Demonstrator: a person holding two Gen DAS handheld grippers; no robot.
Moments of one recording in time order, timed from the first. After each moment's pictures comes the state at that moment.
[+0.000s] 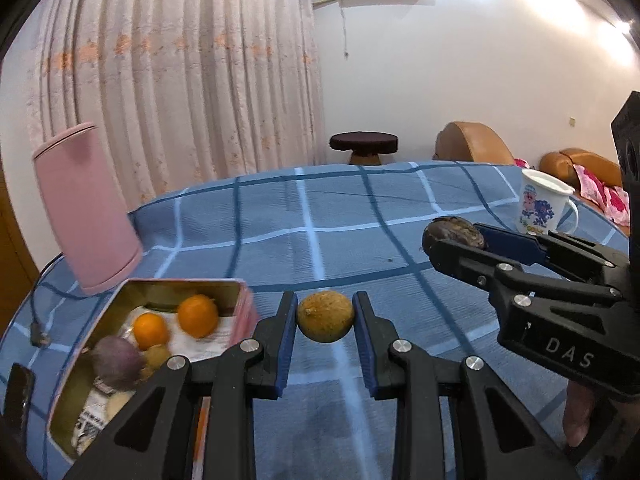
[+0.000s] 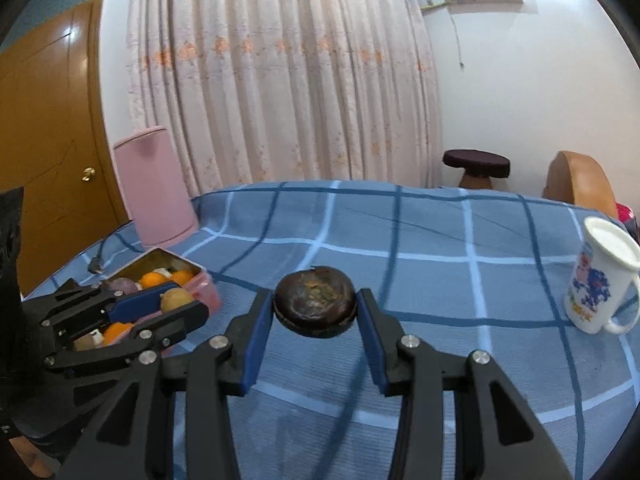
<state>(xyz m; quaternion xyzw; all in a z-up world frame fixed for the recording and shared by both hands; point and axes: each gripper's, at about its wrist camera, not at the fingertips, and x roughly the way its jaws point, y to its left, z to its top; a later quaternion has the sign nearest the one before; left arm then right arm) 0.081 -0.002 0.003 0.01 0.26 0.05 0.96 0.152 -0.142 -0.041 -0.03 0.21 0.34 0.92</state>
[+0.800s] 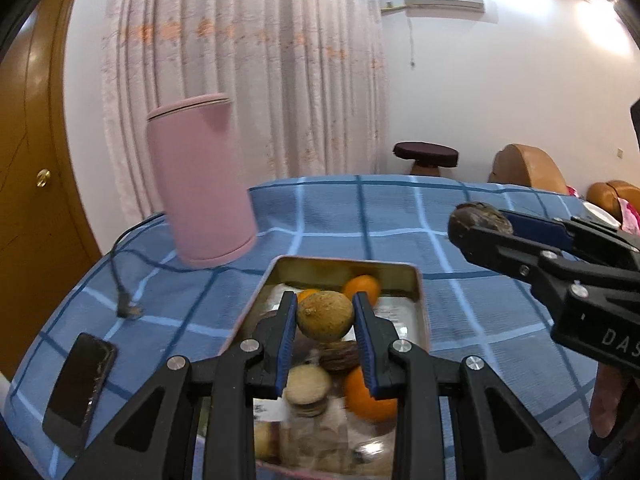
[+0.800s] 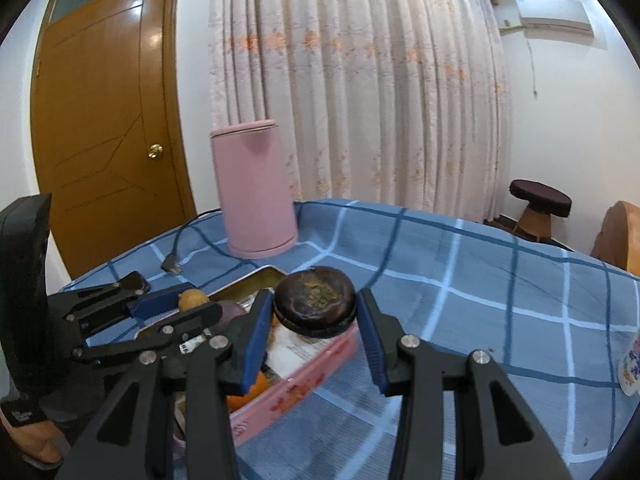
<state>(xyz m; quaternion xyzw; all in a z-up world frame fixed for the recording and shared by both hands) 0.019 0.112 0.014 -0.02 0.25 0.15 0.96 0.105 -0.030 -0.014 -0.08 0.19 0.44 0.87</state>
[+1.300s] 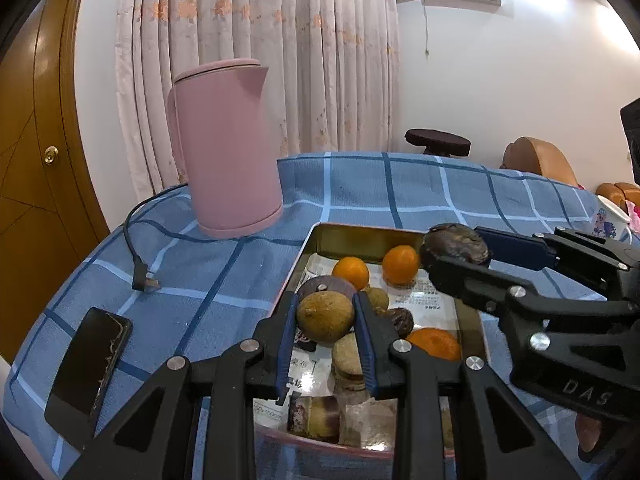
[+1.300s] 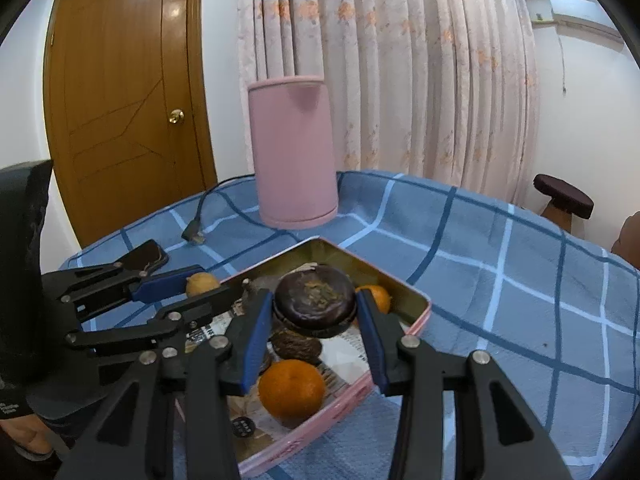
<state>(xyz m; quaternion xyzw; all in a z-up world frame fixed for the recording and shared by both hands) 0.008 0.140 -0.006 -0.04 0.28 0.15 0.95 0.091 0.022 -0.044 -0.13 0.23 0.46 0.85</state>
